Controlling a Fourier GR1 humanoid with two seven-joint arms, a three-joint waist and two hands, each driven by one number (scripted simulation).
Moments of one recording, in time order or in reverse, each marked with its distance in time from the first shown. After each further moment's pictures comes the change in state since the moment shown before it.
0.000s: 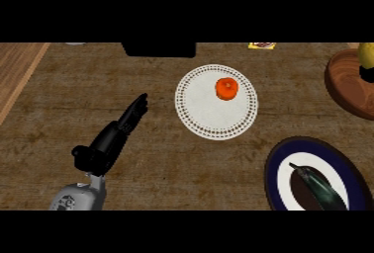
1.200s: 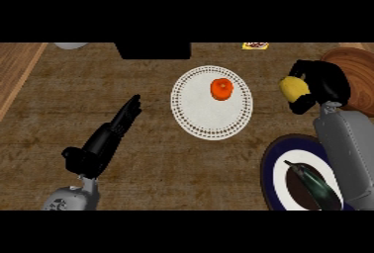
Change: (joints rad) left arm 0.024 0.031 0.010 -0.022 0.024 0.009 0.014; right arm 0.204 0.261 0.294 -0.426 0.045 0.401 0.170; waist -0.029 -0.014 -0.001
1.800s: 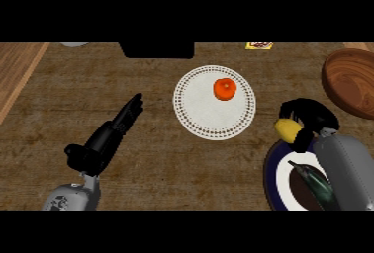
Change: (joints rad) left arm -0.020 0.006 -0.006 0.016 0.010 -0.005 -0.001; right arm 0.135 -0.015 0.069 0.091 -0.094 0.273 -0.190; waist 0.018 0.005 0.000
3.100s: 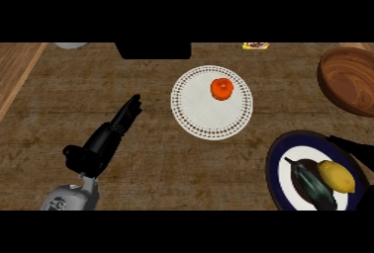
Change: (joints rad) left arm 0.007 0.041 -0.039 -0.001 0.042 0.055 -0.003; right arm 0.413 -0.314 -0.012 -0.295 -0.246 0.218 -0.152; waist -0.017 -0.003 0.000
